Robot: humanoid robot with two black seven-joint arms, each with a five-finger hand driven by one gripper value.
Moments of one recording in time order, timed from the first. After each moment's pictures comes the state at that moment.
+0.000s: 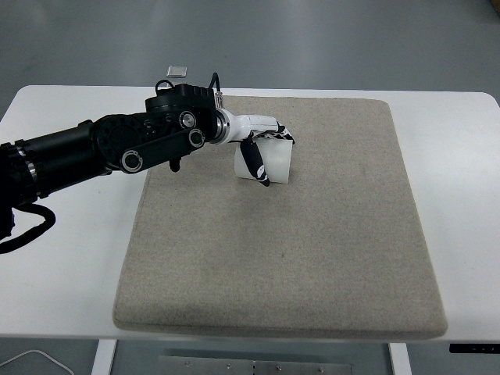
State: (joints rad) left arm -1.27 0.14 -0.09 -0.86 0.94 -0.25 0.22; right arm 0.03 0.00 -0.05 0.19 0.00 -0.01 -0.11
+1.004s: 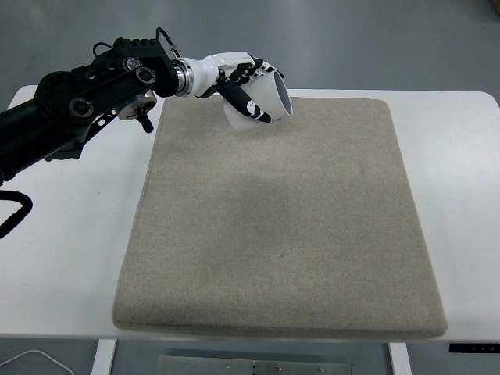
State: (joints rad) left arm -1.26 0.27 -0.29 -0.80 0.67 -0.25 0.10; right arm 0.03 0.00 -0.05 0.19 0.00 -0.01 -0.11
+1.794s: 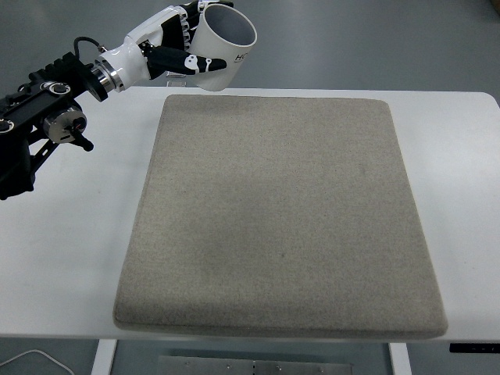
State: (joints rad) left arm -1.00 0.41 -0.59 -0.80 0.55 -0.42 -0.42; right arm 0.03 0.00 -0.05 0.19 0.00 -0.01 -0.11
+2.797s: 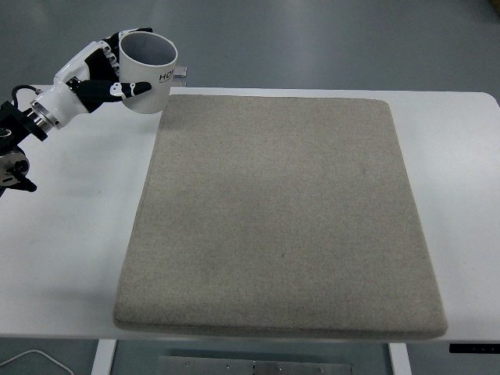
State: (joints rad) left arm -0.84 0.48 -0.67 -0.62 0.60 -0.61 -0.61; right arm 0.03 0.00 -0.05 0.19 0.00 -0.01 -0.11
